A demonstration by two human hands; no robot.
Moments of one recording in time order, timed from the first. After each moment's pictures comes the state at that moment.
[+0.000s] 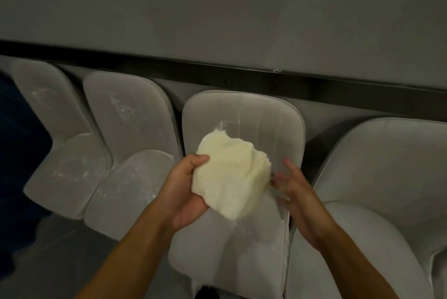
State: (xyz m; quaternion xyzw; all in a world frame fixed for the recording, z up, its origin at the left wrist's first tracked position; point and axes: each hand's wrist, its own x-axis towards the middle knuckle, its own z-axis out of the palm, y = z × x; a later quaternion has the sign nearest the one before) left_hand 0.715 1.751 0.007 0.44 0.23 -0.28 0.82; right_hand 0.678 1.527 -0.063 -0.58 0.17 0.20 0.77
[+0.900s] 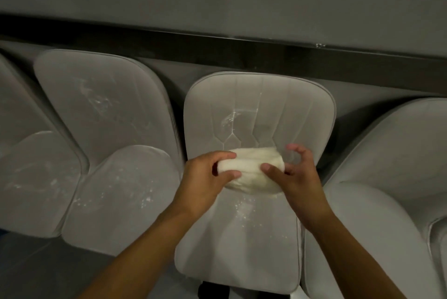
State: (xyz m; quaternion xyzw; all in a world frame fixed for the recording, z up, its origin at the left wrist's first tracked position) left_hand 0.778 1.824 -0.103 0.84 -0.03 -0.15 0.53; right_hand 0.733 1.622 -0.101 -0.67 0.21 0.06 0.70
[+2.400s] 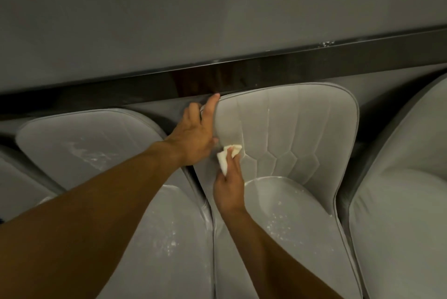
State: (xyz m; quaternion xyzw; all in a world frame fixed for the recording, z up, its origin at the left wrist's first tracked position) left_hand 0.981 1.844 -0.111 0.93 -0.30 -0.21 0.09; right_hand 0.852 1.794 -0.187 -0.67 0.32 -0.02 0.67
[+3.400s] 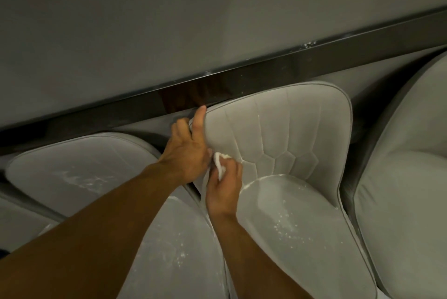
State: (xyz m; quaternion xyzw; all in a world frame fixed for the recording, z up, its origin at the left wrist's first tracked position) left_hand 0.982 1.842 -0.124 0.94 -0.29 -0.17 0.07; right_hand 0.878 1.806 -0.200 -0.68 0.39 -0.22 0.58
